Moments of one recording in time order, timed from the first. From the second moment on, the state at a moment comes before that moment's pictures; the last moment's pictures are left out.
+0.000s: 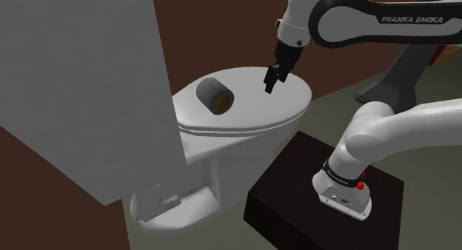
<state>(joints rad) 0.02 -0.91 0.20 -2.56 0.07 1.81 0.16</state>
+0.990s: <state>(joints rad) -0.12 -0.87 0.69 -2.67 0.04 2.45 0.63</state>
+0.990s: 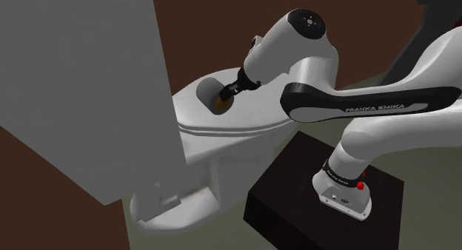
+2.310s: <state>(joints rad) -0.13 -0.87 0.70 -2.67 0.03 2.46 0.64</state>
